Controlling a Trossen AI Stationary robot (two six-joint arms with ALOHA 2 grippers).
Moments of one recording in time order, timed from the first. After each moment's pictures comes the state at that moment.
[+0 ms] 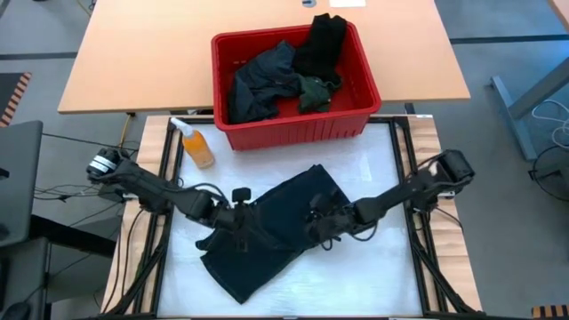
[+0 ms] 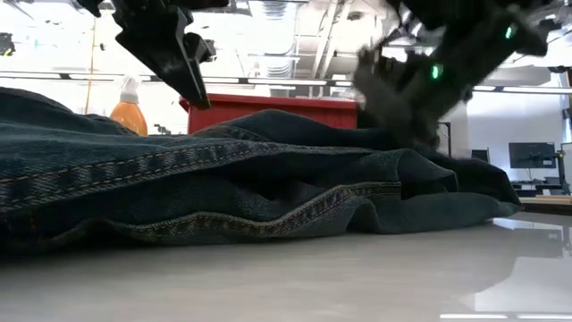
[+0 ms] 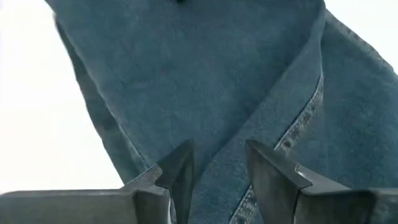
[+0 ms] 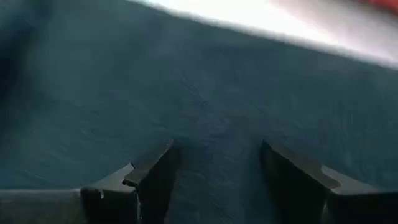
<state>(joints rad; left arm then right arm) -0.34 1.49 1.07 -0.57 -0.28 -0.27 0.33 1.68 0.85 -0.06 0.67 0.76</state>
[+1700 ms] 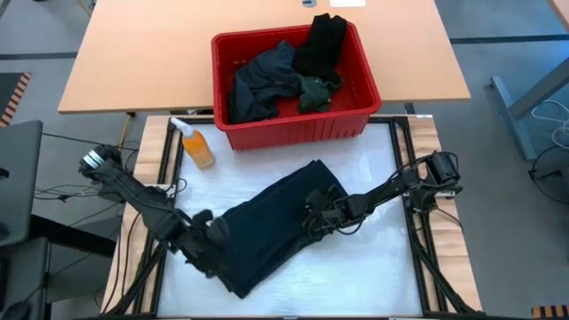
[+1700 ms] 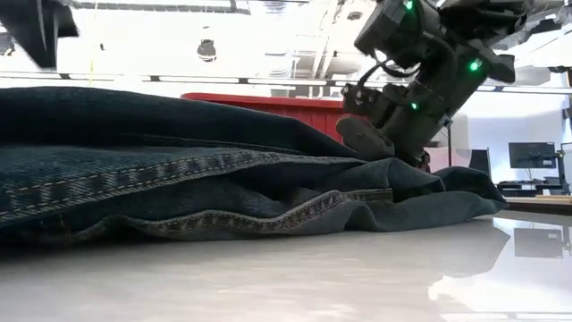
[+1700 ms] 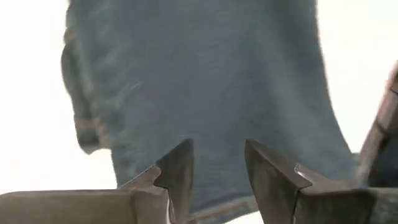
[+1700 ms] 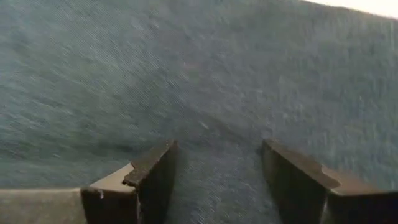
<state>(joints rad) -0.65 1.37 1.10 -0.91 -0.25 -1.10 0.25 1.77 0.87 -0.07 0.60 0.72</state>
